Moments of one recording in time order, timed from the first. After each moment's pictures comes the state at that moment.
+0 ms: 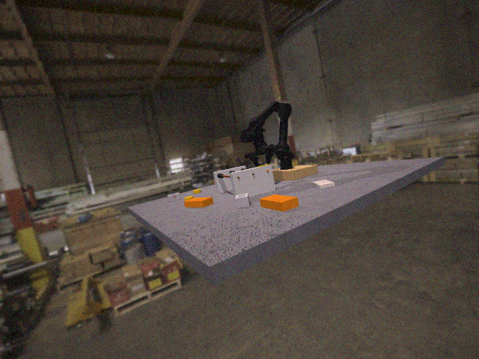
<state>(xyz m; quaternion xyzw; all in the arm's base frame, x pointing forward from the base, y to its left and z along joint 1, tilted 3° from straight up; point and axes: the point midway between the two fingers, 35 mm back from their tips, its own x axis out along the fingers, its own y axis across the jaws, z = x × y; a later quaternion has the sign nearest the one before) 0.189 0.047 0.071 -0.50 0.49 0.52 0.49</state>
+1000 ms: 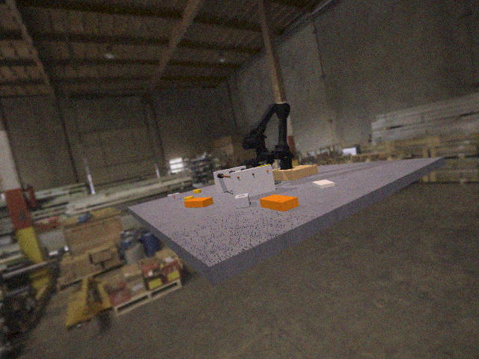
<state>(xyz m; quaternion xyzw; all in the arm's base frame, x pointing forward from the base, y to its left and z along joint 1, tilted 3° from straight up) 0.186 0.048 0.034 -0.50 0.49 0.52 0.49</state>
